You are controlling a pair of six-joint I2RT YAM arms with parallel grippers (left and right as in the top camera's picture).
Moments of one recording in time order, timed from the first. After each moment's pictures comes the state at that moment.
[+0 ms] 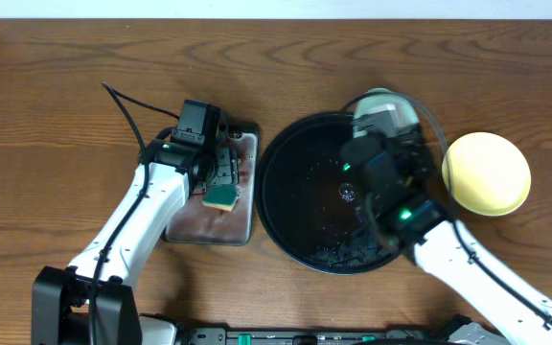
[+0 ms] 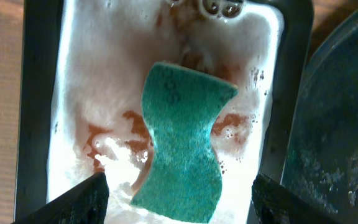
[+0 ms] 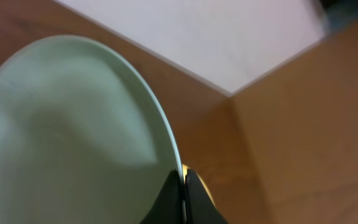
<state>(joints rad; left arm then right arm) -0.24 1.52 1.04 -0.73 -0.02 -0.32 0.61 1.32 0.86 -0.21 1.04 -0.15</state>
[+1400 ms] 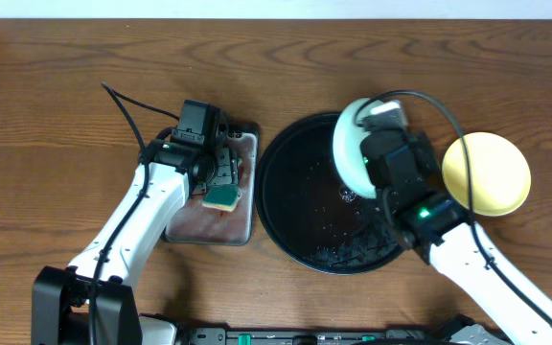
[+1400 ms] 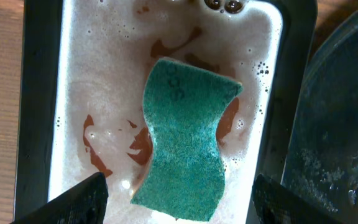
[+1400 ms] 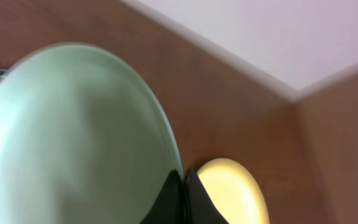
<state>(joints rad) -0.24 1.52 1.04 -0.73 -0.02 -0.33 0.54 1.27 0.86 -0.34 0.72 -0.07</state>
